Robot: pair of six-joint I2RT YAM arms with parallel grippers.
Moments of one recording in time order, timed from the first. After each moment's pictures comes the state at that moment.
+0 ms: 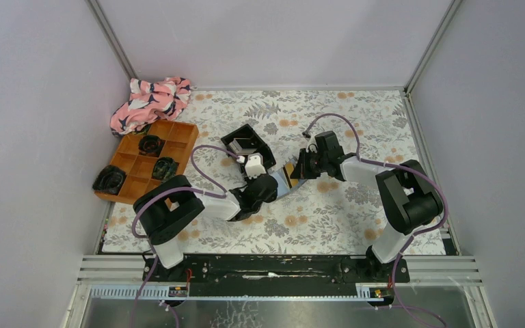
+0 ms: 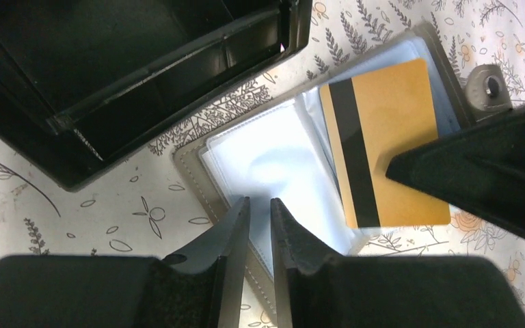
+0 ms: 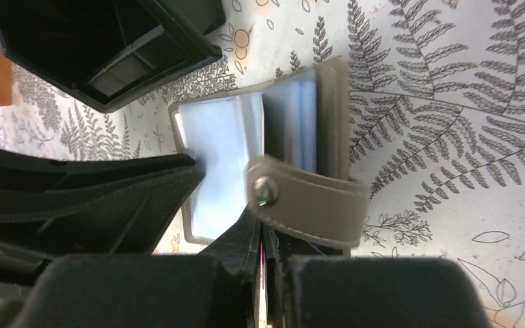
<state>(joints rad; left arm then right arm) -0.93 1.75 0.69 0.35 -0.54 -0.91 0.44 1.70 0.87 -0.02 -0.41 0.41</state>
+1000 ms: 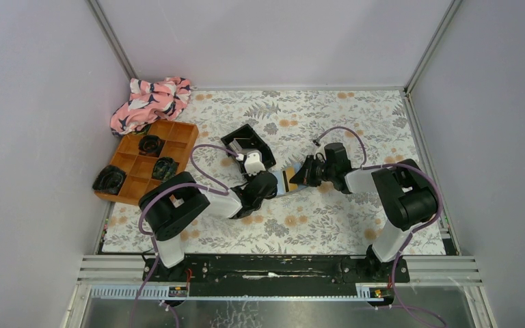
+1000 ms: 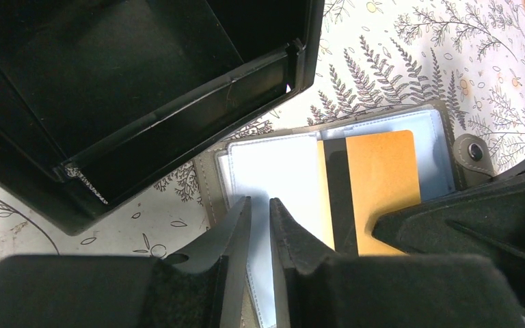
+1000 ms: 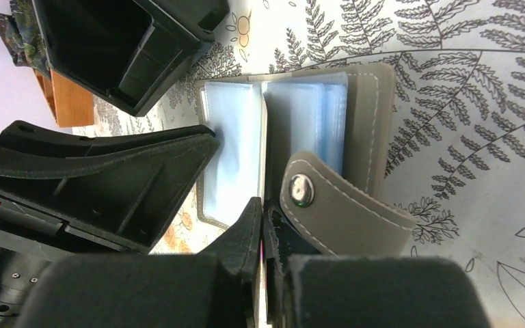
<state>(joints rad) -0.90 1.80 0.71 0.42 -0.56 -0.90 0.38 1.74 0.66 0.35 -0.57 0.65</state>
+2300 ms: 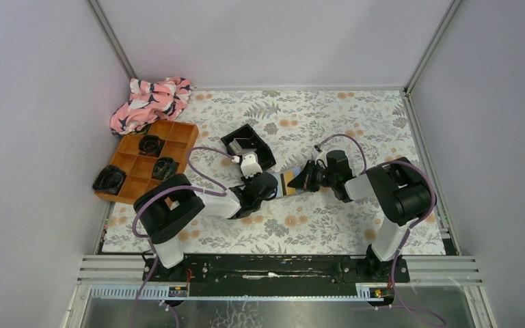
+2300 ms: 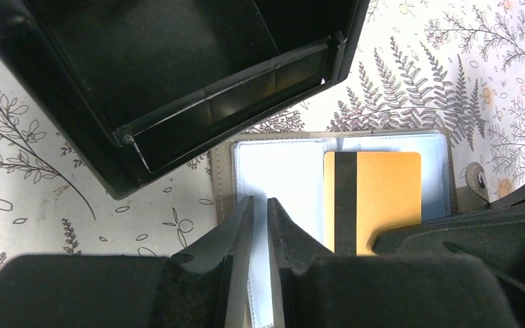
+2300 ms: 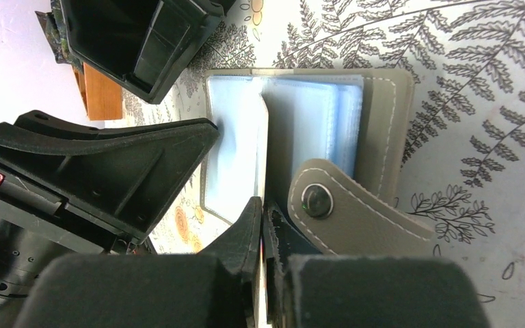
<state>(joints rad) -0.91 1.76 0.71 0.30 -0.60 -0.99 0.38 1.79 0.55 0.61 -0.62 0.76</state>
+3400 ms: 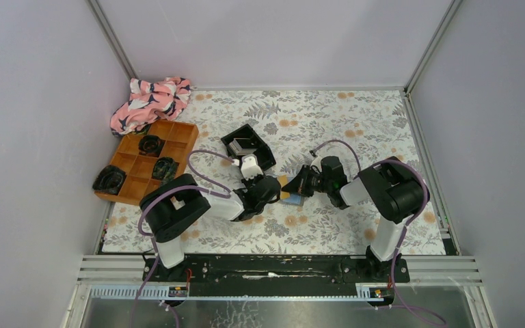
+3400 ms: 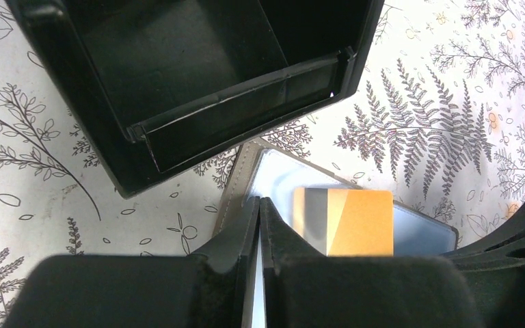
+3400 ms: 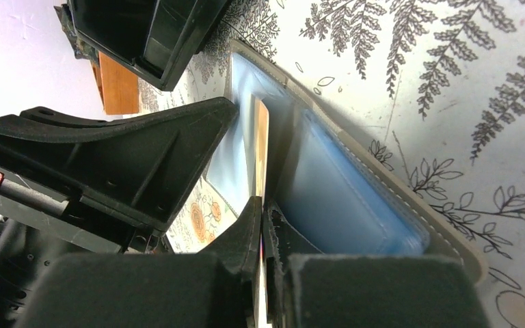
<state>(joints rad) -0.94 1.81 0.71 0.32 -0.69 -1.03 0.45 1.83 0.52 0.75 -0.60 0.87</state>
